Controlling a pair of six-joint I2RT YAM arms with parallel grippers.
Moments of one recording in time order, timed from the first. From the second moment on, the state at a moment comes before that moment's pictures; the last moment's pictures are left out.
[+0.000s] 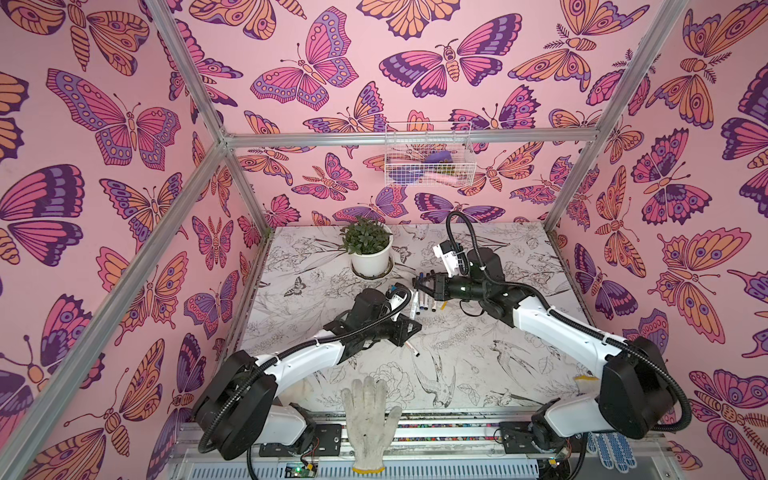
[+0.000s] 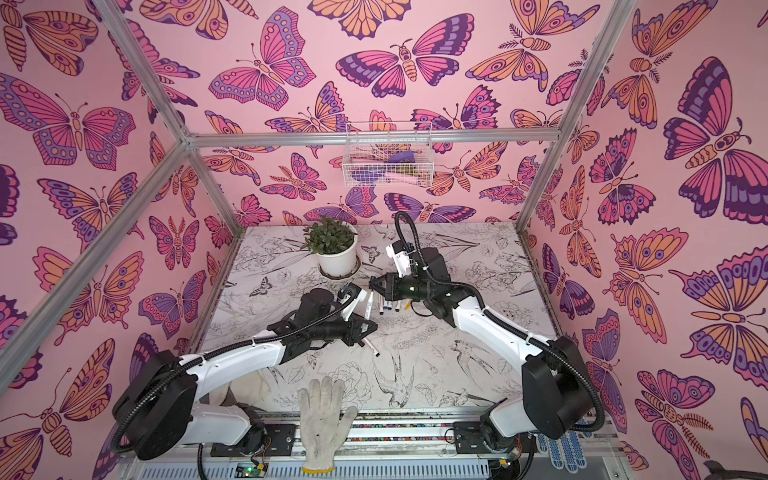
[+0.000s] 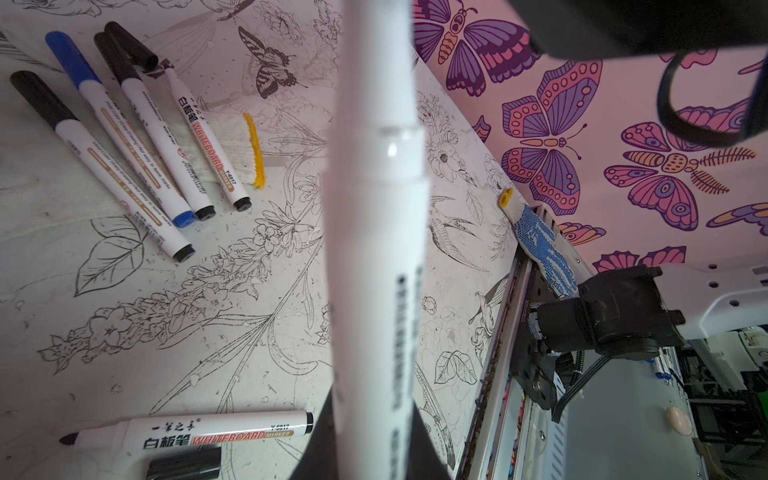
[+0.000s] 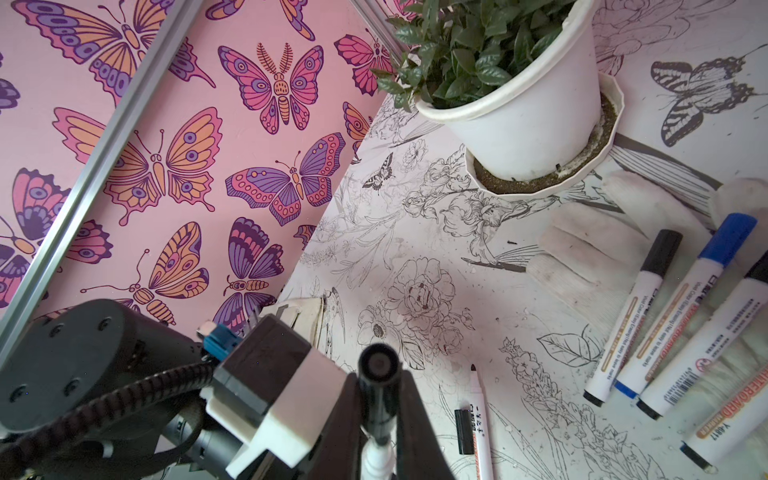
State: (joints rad) left arm -0.67 1.37 0.69 0.11 0.51 -0.36; right arm 0.56 1.45 1.02 0.00 -0.57 0.56
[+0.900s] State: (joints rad) left arm -0.68 1.37 0.70 0.11 0.49 -0.36; right arm 0.56 1.44 1.02 -0.09 -0.61 0.47
